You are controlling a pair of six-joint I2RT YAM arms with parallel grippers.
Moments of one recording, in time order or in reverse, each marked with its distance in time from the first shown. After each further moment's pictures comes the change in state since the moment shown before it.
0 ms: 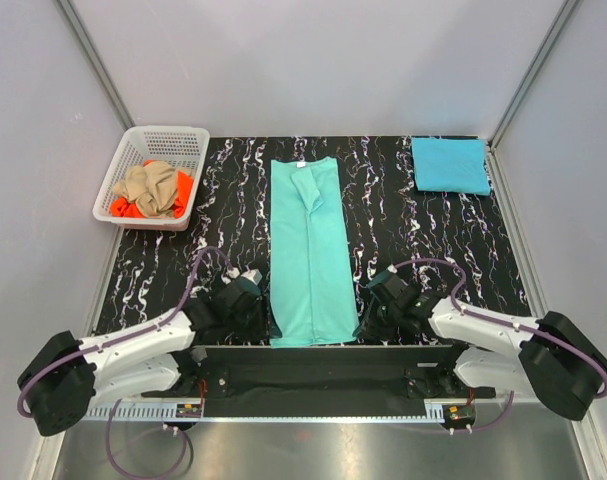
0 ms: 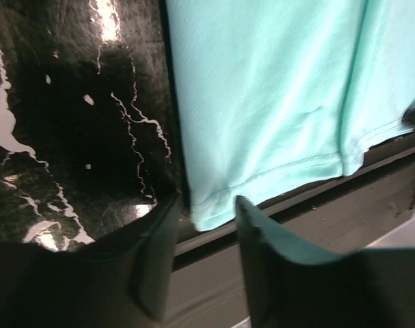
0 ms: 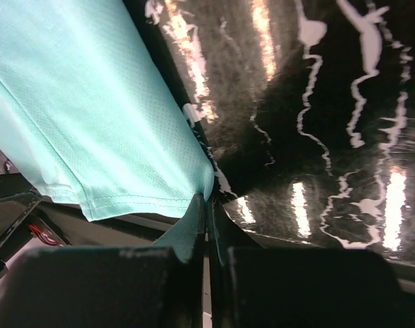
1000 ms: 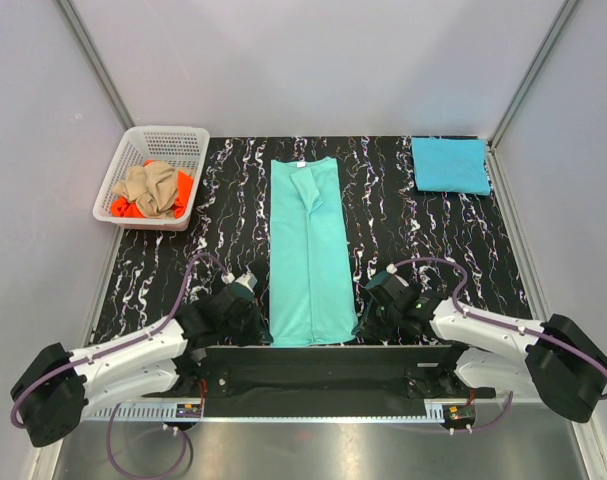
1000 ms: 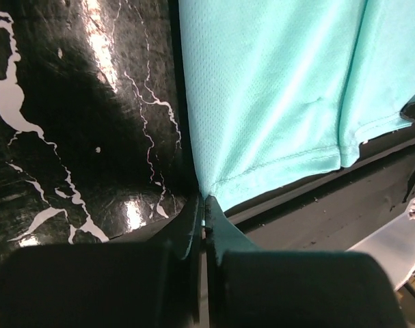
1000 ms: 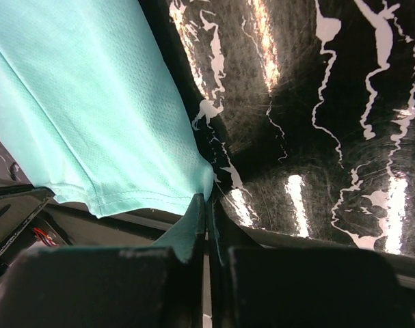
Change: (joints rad) left arm 0.000 -0.095 -0.061 0.002 0.018 -0.029; right arm 0.047 -0.007 0.019 -0.010 0.048 0.039
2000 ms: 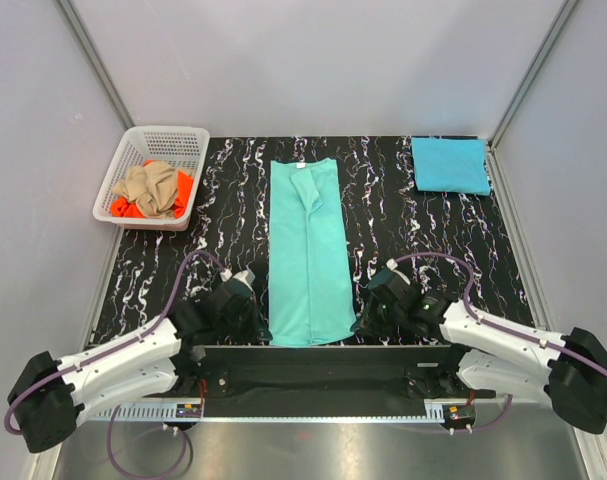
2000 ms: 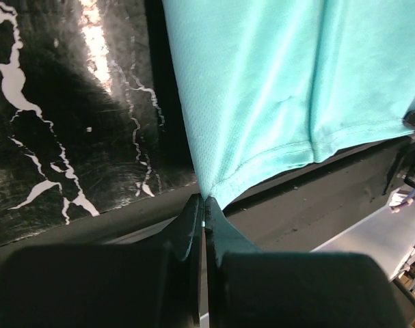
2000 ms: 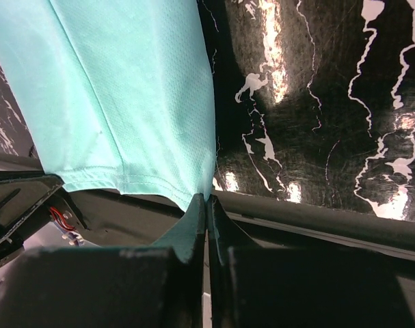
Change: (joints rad) left arm 0.000 -0.066 0.062 -0.121 -0.001 -0.013; right arm 0.039 -0.100 0.057 -0.093 0.020 -0.008
